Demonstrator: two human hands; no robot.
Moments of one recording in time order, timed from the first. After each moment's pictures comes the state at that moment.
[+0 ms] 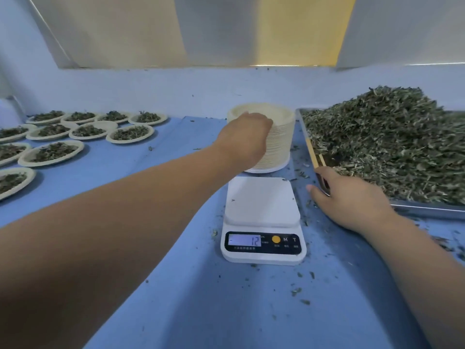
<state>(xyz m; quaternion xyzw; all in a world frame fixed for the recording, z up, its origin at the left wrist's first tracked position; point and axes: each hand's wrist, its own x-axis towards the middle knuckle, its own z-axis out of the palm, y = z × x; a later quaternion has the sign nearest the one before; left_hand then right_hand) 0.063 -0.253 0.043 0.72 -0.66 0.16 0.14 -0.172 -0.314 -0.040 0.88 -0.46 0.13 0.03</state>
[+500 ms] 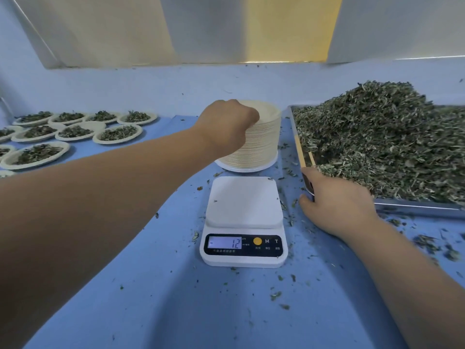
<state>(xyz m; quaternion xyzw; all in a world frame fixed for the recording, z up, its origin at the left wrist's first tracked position) 0.075 -0.270 0.061 0.70 -0.67 0.24 0.06 -0.174 -0.307 -0.043 0.88 -0.45 0.14 0.08</state>
